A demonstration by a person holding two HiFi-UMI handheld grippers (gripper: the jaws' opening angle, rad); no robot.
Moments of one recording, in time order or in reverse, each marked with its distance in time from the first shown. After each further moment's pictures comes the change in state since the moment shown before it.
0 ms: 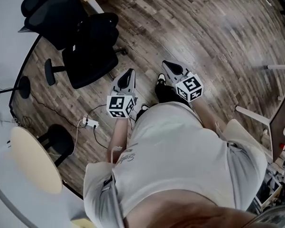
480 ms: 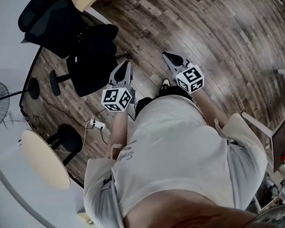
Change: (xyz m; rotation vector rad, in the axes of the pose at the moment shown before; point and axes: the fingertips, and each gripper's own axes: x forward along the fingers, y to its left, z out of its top) left arm 0.143 0.028 0.068 -0.090 -0.015 0.053; right arm 0.065 -0.146 0.038 0.023 -0.025 0.048
